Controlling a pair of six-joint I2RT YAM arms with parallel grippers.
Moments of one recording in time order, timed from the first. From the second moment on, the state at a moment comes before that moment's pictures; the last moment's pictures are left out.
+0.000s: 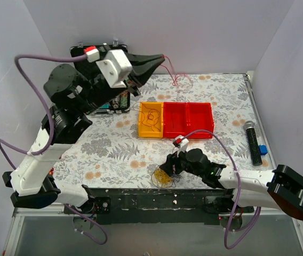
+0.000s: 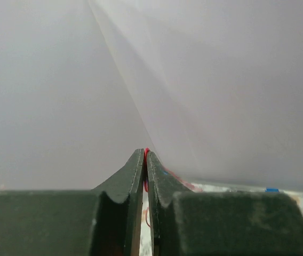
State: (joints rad) left arm -0.94 1.33 1.97 -0.27 0.20 0.33; right arm 1.01 1.11 0.26 0.43 0.02 0.42
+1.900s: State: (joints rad) left arm -0.69 1.33 1.19 0.32 -0.27 0.22; right arm 1.01 0.83 0.15 0.22 0.06 0.47
